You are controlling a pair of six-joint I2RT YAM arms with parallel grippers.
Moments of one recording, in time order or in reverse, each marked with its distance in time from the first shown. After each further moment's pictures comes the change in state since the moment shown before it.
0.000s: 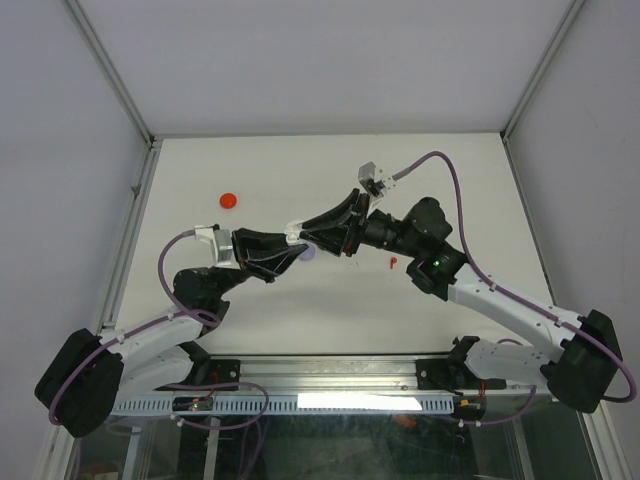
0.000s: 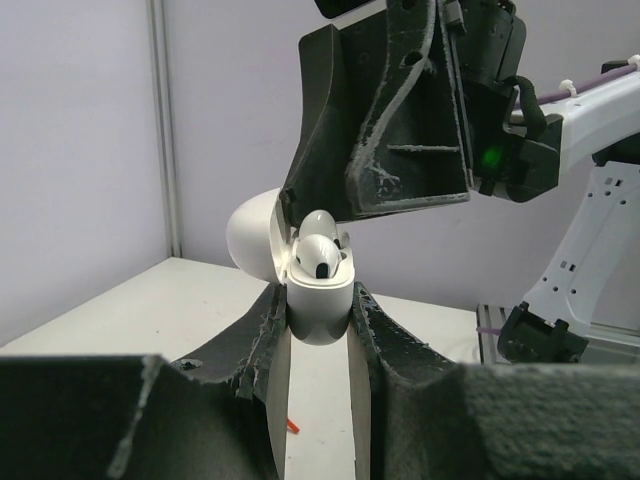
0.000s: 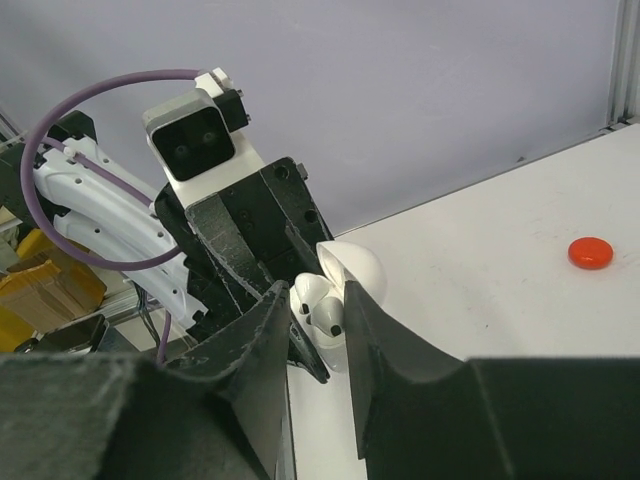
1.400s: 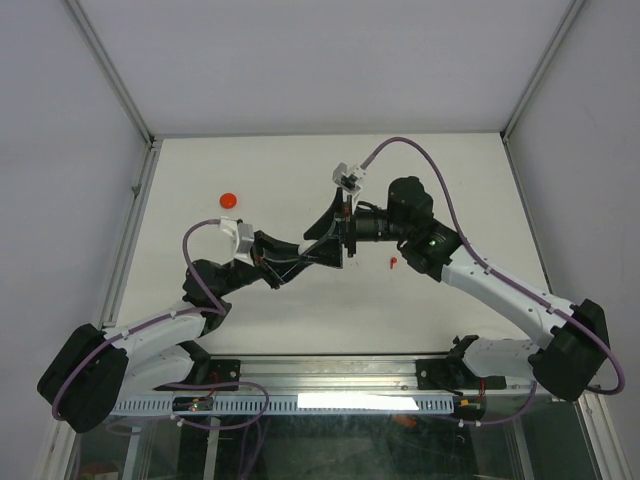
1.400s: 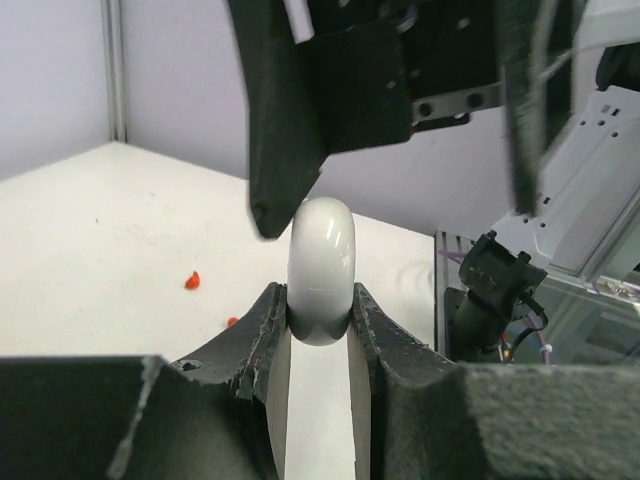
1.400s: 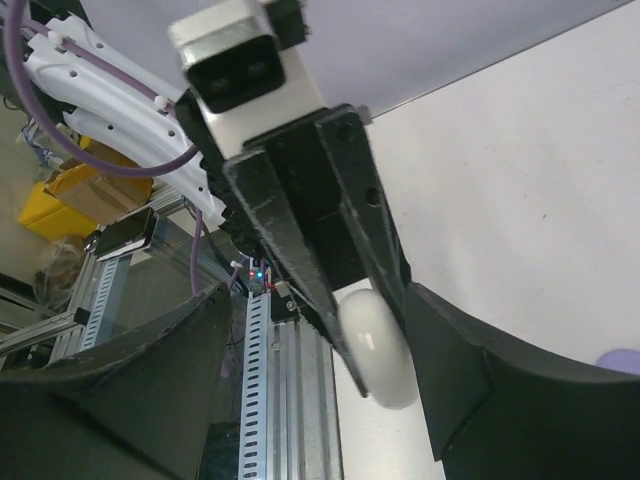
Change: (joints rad) left arm 0.006 0.032 -0.008 -0.167 0.087 -0.044; right arm -0.055 0.104 0.159 -0.385 -0.257 -0.067
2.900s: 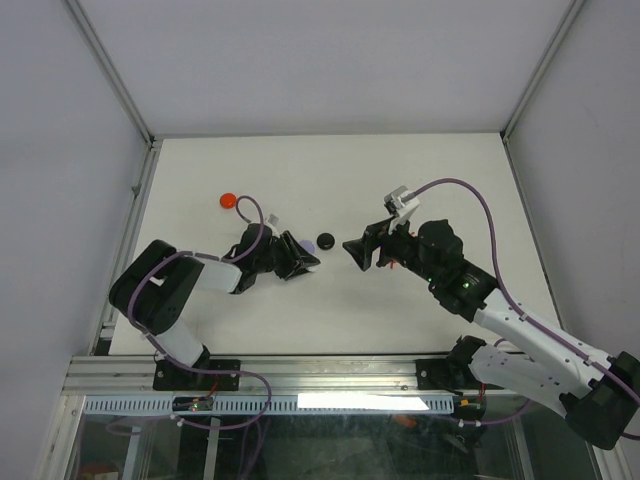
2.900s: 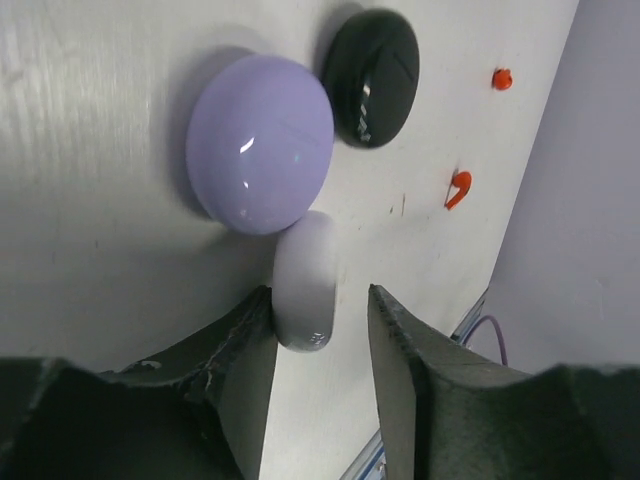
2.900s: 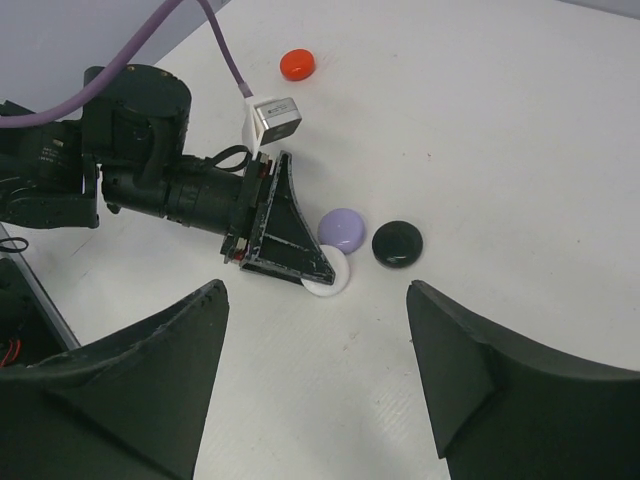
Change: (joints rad) left arm 0.100 0.615 0.251 -0.689 -0.238 -0.675; right arm -0.008 -0.352 -0.322 -0.130 0.728 -0.170
